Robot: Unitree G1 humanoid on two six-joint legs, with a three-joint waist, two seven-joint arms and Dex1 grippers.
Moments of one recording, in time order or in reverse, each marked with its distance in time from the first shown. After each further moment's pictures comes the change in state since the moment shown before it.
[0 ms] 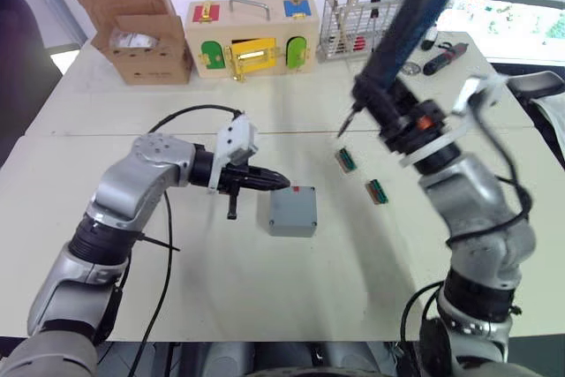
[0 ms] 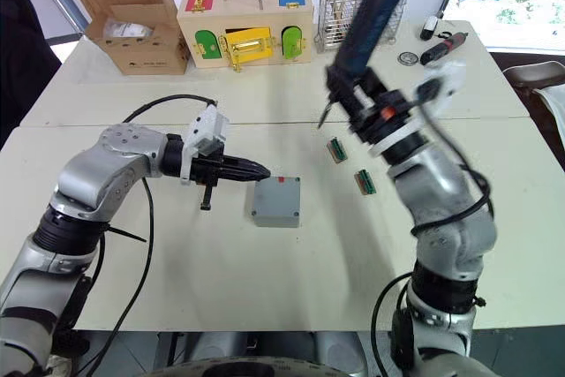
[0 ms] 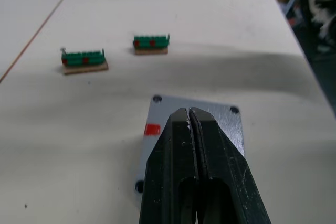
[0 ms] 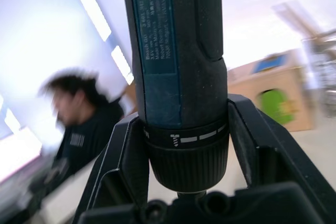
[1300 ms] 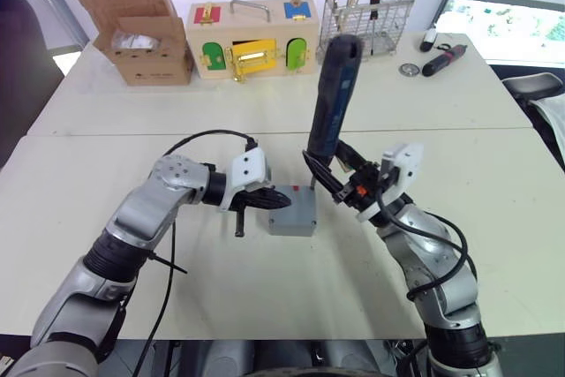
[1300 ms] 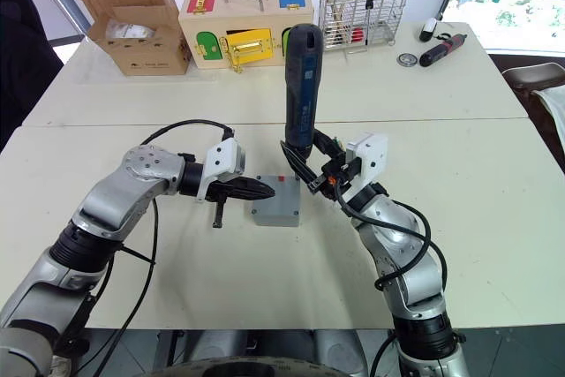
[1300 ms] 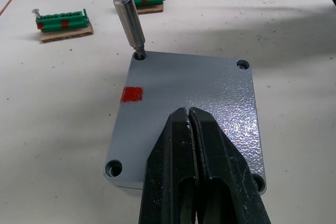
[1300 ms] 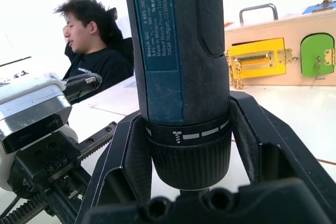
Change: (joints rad) left arm 0.062 -0.020 -0.069 0.008 0.127 -0.118 0.018; right arm 0.212 -0.004 0.245 0.084 -0.273 -0.312 0.081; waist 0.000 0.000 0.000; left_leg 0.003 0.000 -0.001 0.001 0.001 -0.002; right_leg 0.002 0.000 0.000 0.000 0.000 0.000
